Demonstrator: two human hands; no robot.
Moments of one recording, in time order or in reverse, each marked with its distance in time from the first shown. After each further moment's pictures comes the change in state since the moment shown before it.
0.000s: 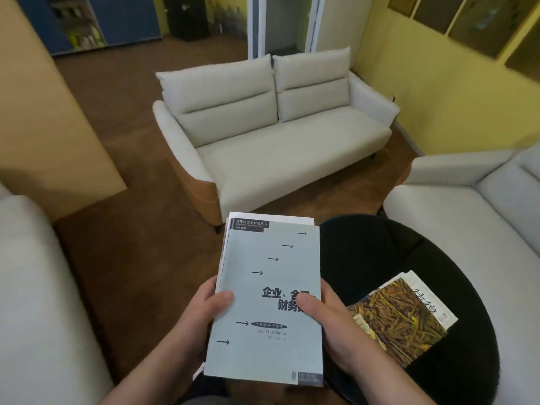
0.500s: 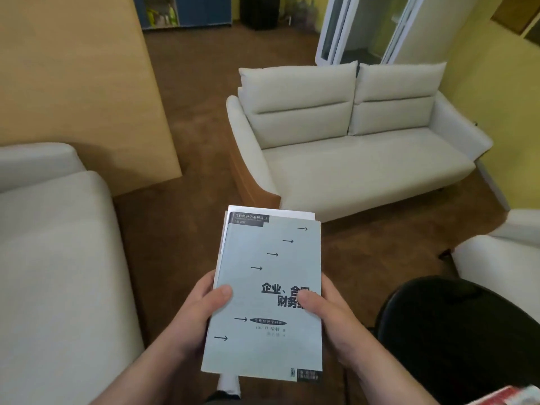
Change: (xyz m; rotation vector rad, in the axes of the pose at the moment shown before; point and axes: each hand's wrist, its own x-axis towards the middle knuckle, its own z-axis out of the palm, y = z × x) left_hand 0.024 0.076 -0.213 -0.199 0.201 0.075; right_hand 0.192 -0.030 0.186 -0.198 -0.144 0.032
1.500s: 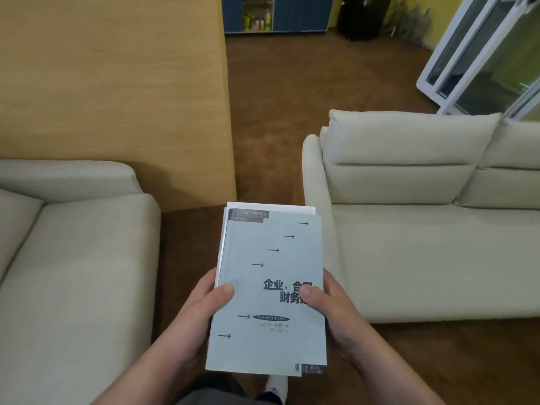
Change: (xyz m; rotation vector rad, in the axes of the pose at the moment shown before) left_hand 0.276 0.199 -0.140 -0.111 0.218 0.110; right_hand 0.416 -0.173 0.069 -0.140 -0.310 0.028
